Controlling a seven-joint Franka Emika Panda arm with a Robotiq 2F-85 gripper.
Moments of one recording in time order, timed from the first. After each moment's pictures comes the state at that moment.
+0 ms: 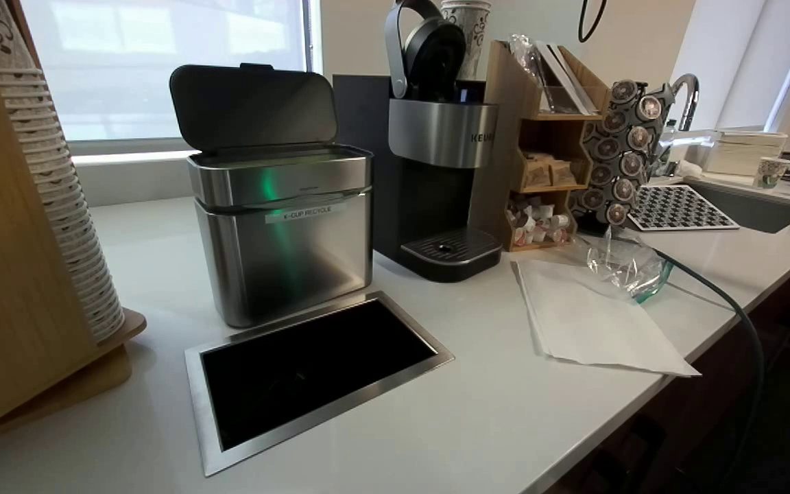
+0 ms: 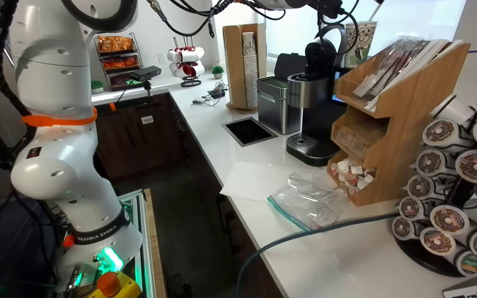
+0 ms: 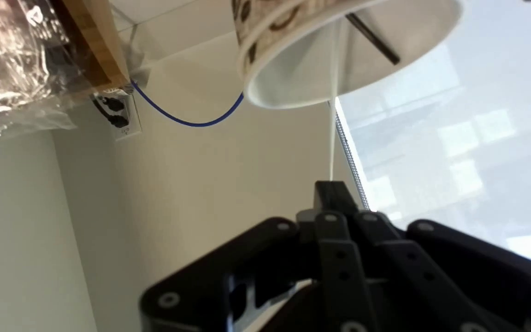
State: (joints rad) arm -0.05 0.30 -0.02 -1.43 0.03 2.88 0.29
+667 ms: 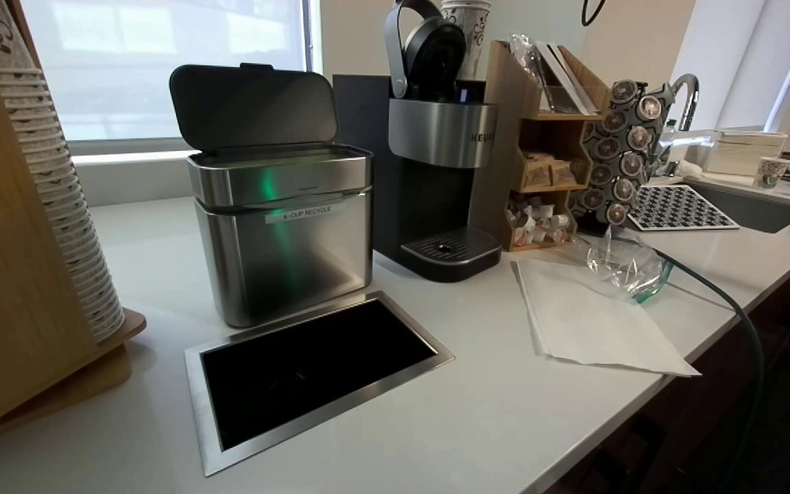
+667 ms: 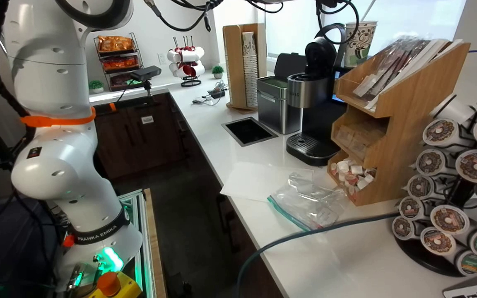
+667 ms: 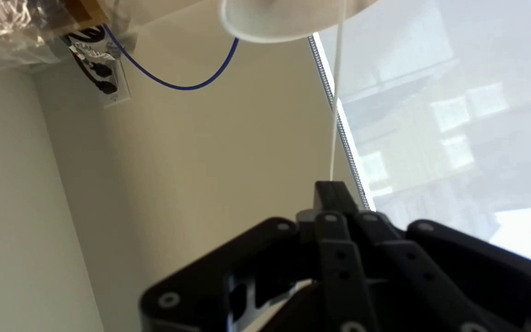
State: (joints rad) arm -0.04 0.27 -0.03 -1.44 0.02 2.92 0.30
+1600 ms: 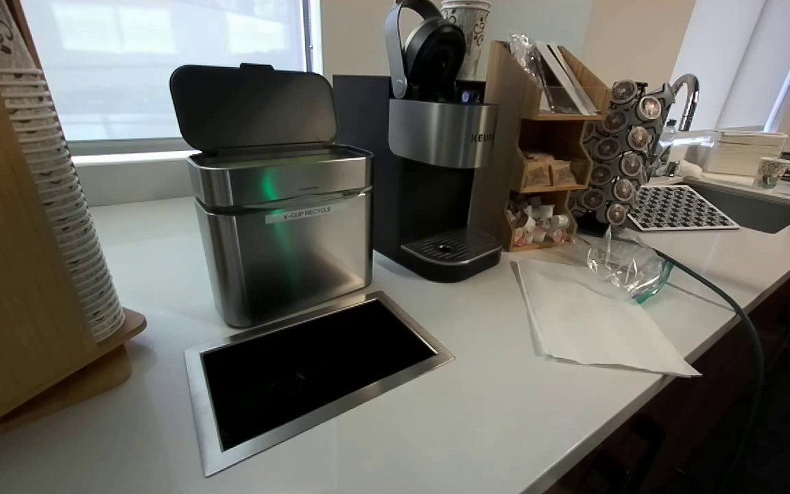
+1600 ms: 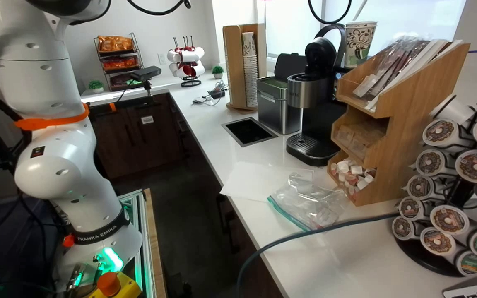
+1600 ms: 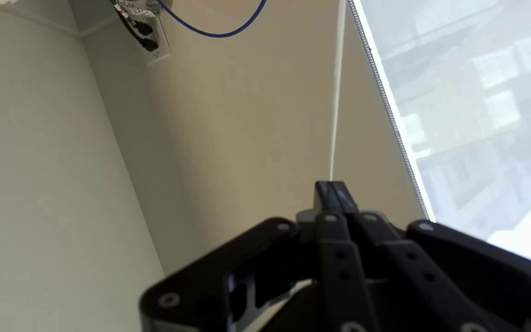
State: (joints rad) arm 0.01 0.14 -0.14 -1.52 -0.15 2.92 0.53
